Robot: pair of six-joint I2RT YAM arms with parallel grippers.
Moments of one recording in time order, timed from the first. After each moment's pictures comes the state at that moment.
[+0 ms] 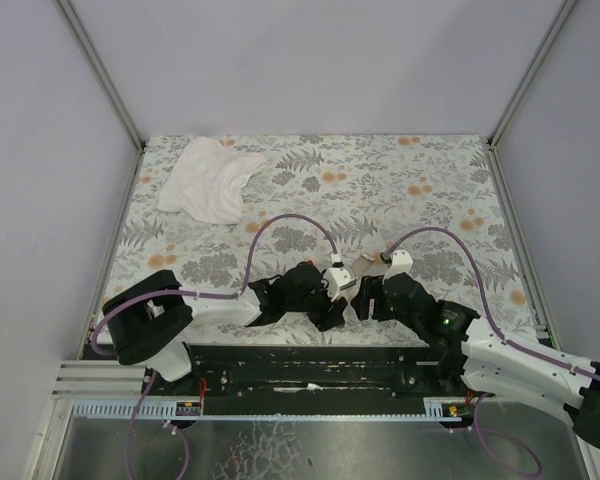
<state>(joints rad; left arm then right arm) -1.04 1.58 0.66 0.29 0.25 -0.10 0.92 0.79 0.40 -0.30 0.27 0.66</state>
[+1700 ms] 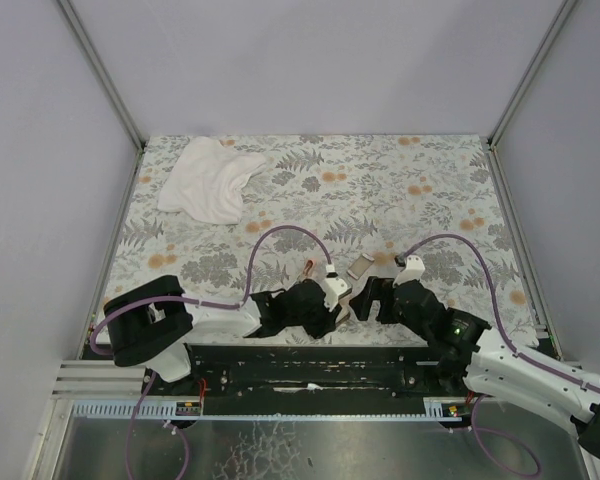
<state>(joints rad) -1.13 1.57 0.62 0.24 0.07 -0.25 0.91 0.66 0.34 -0.31 0.27 0.78</state>
